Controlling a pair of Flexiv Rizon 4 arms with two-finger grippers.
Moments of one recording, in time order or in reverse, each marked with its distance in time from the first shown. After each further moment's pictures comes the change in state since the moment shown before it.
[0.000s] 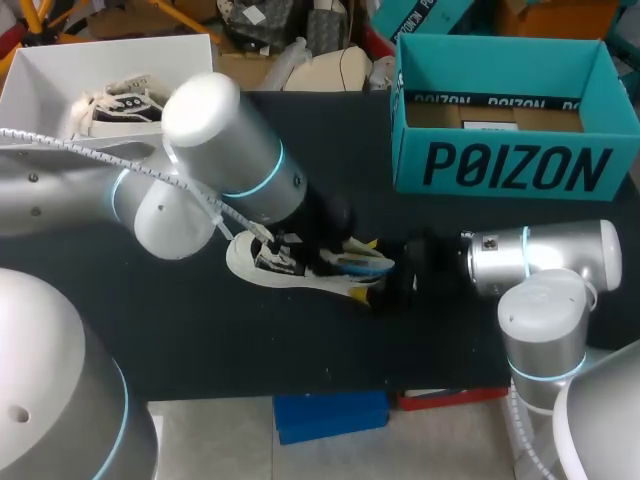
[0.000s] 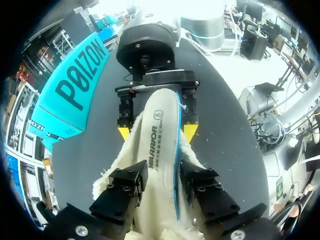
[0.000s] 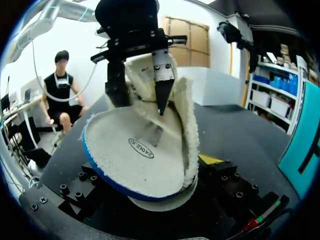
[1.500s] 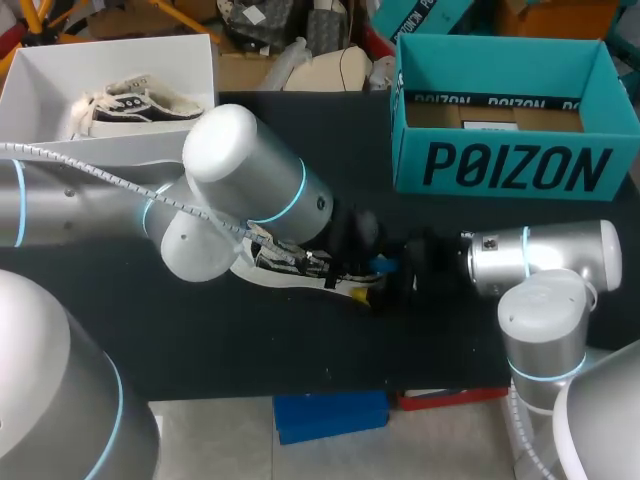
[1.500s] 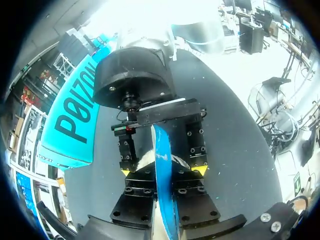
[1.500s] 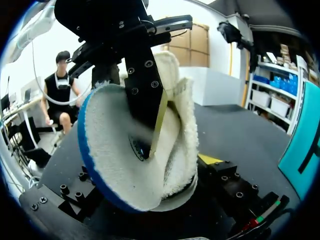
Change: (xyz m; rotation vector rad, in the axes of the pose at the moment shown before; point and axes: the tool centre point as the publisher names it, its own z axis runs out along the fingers) left arm 0.002 -0.054 0.022 0.101 -0.061 0.106; right arm 0.000 0.000 0.000 0.000 0.000 0.000
